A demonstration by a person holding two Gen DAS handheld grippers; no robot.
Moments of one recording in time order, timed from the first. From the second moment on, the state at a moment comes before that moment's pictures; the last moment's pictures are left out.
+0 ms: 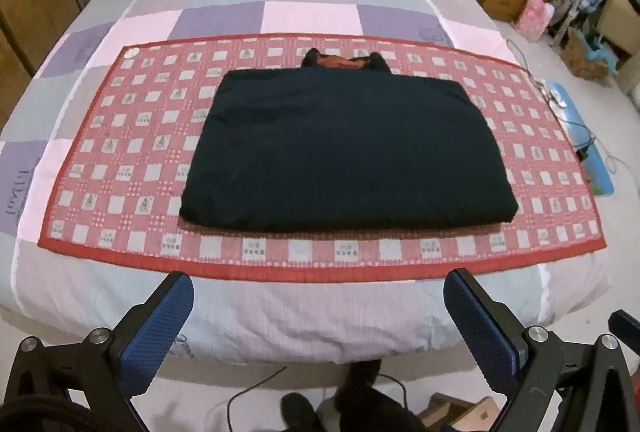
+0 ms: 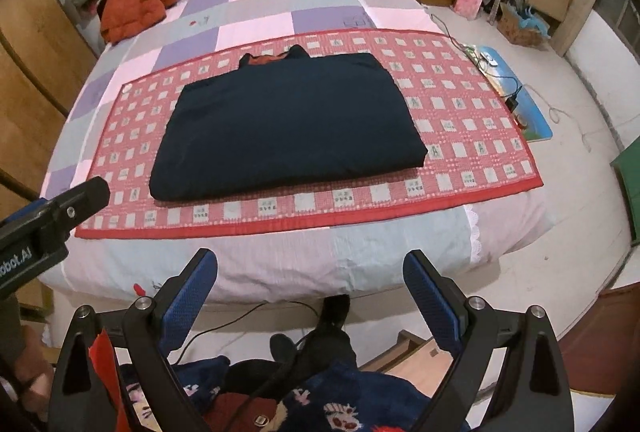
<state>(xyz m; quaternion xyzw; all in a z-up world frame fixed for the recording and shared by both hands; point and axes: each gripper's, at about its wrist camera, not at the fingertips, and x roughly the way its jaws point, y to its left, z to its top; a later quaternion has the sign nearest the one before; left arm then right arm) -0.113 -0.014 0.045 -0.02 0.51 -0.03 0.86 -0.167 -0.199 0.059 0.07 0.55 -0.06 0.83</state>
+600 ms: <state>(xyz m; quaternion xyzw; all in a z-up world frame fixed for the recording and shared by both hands) -0.105 -0.021 0.050 0.00 0.51 -0.04 0.86 -0.155 -0.192 0.073 0.06 0.53 -0.05 0.84</state>
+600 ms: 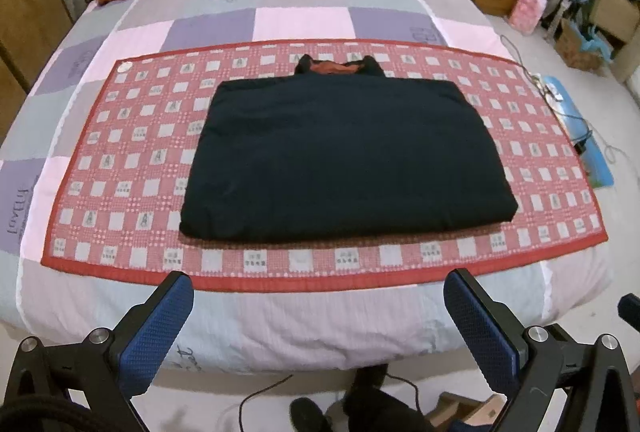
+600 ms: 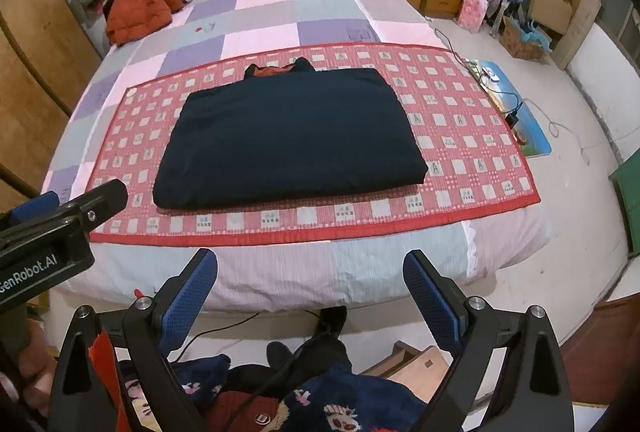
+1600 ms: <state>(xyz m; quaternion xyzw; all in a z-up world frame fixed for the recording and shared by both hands) -0.101 -0.017 0.047 0.02 0.52 -0.05 0.85 -0.151 -0.198 0.076 0.05 0.53 -0.05 0.84</state>
